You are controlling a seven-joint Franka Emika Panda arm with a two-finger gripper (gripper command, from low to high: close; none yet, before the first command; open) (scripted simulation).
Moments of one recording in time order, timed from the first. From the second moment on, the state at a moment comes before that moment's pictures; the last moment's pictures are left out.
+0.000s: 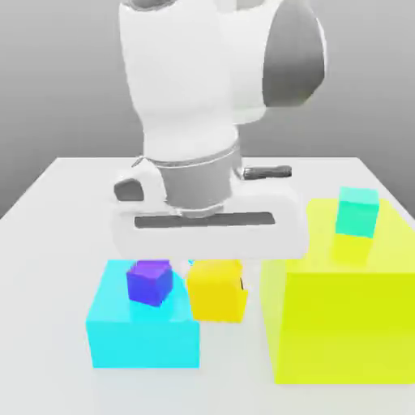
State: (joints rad) arm 0.11 -0.11 -0.02 -2.32 0.20 2.21 0.88
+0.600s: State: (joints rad) arm 0.32 -0.45 0.28 -2.58 0.15 2.14 0.99
